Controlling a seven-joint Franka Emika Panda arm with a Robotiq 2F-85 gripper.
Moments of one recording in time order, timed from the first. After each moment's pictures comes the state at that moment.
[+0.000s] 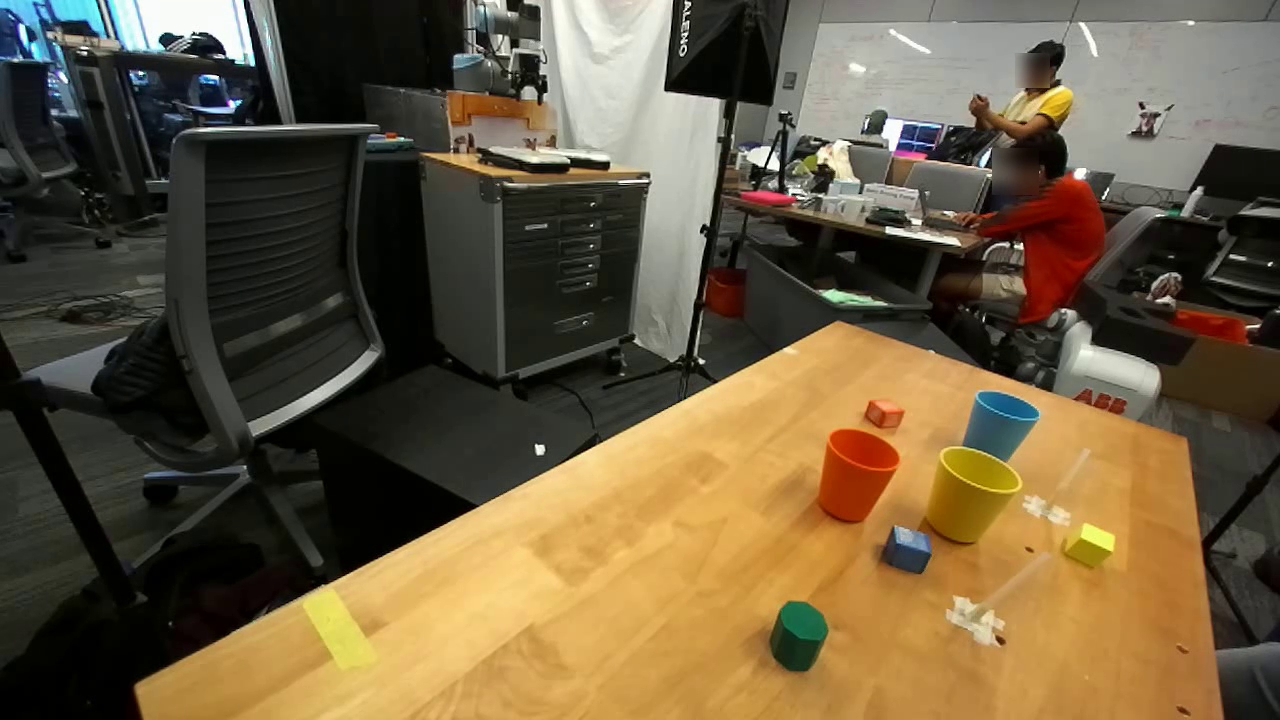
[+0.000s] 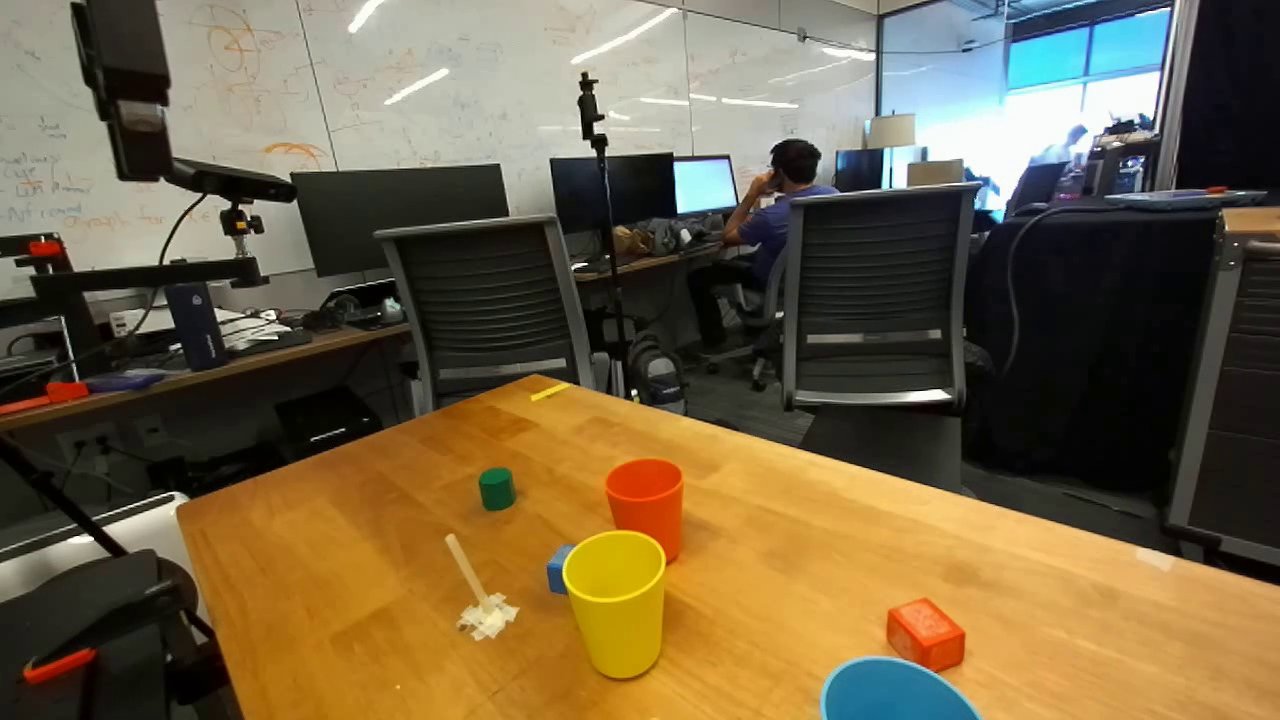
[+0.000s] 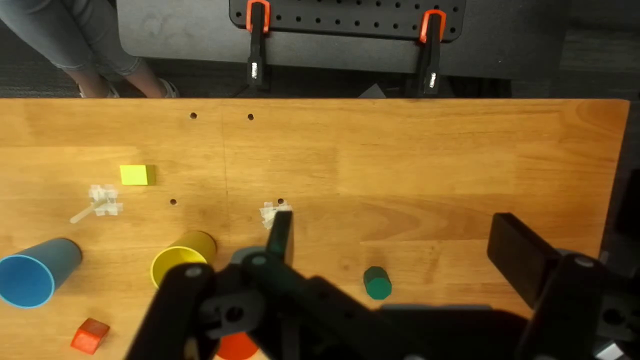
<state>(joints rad) 0.04 -0.77 -0.01 -2.56 0.01 1.70 -0.06</state>
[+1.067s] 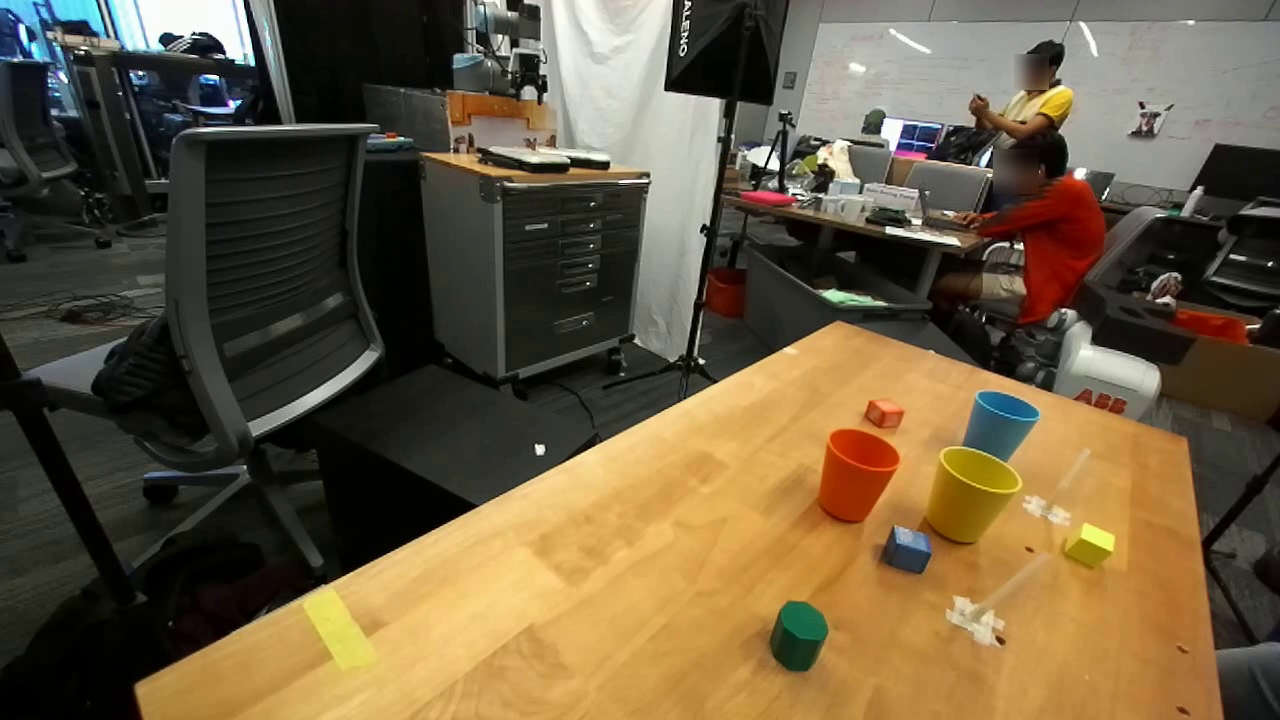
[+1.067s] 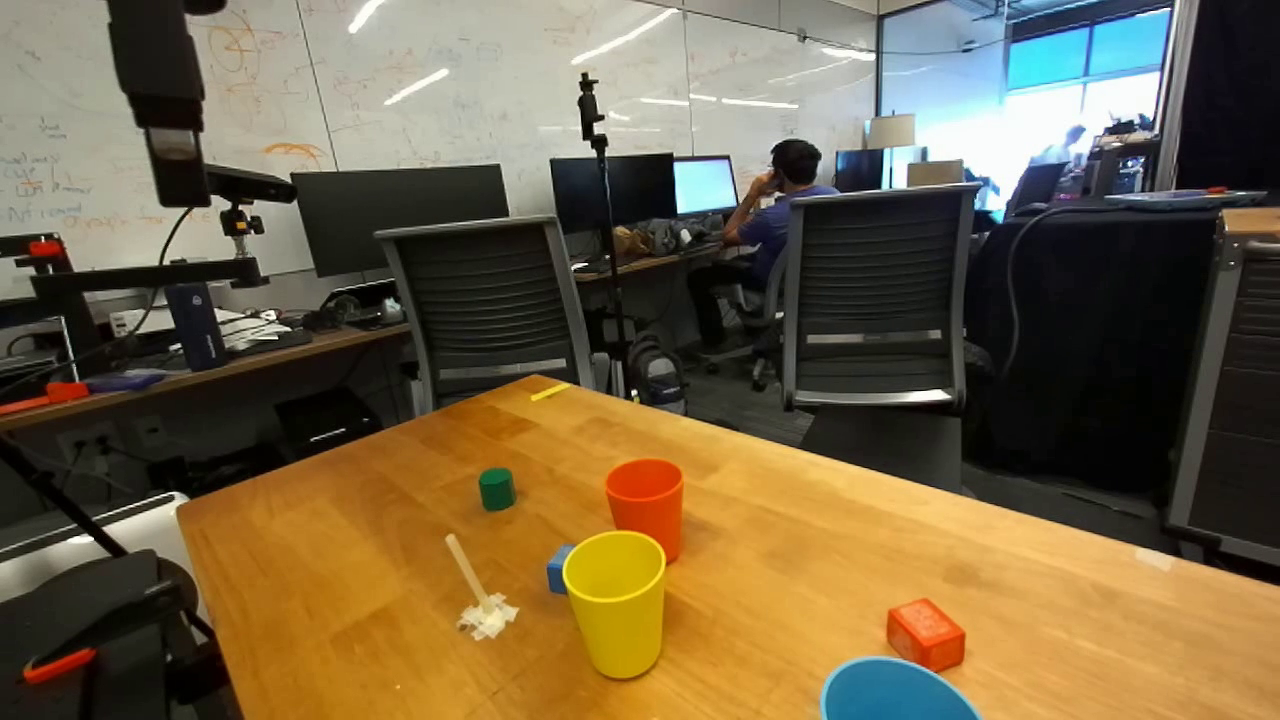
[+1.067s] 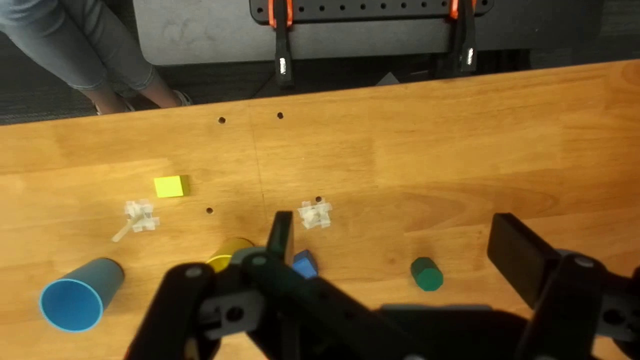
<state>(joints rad) -0.04 -0.71 -0.07 -2.58 -0.04 1.78 -0.05</state>
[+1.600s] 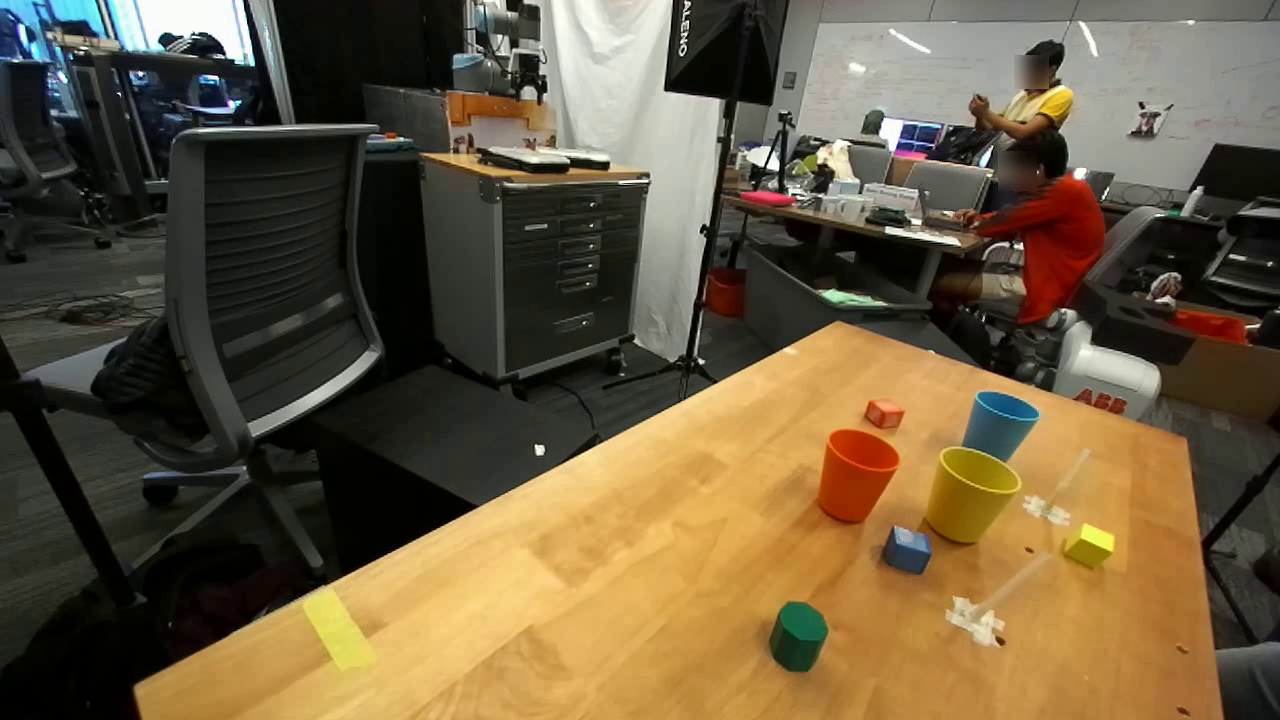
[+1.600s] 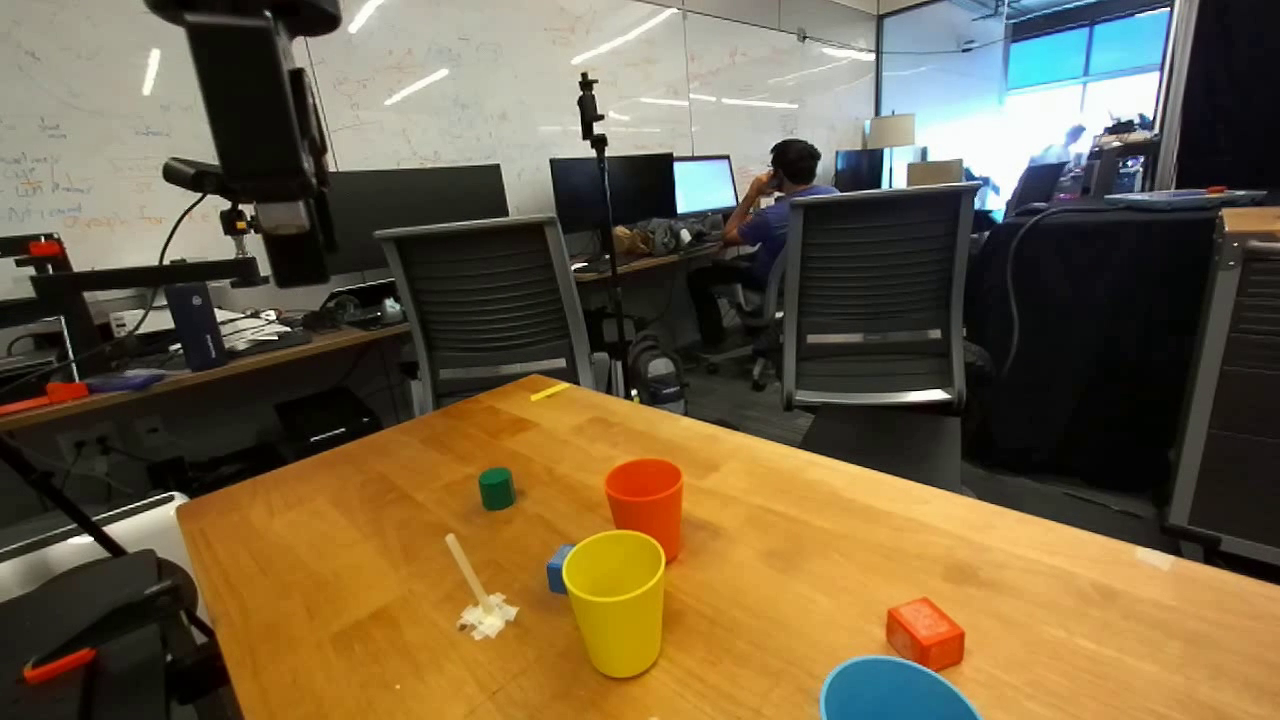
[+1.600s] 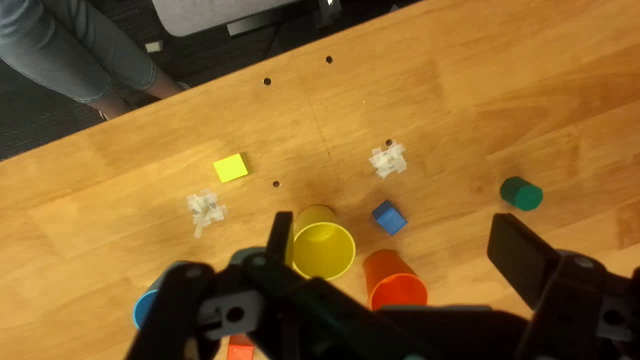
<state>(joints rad) -0.16 -0.54 -0.22 -2.56 -0.05 2.01 -0.06</state>
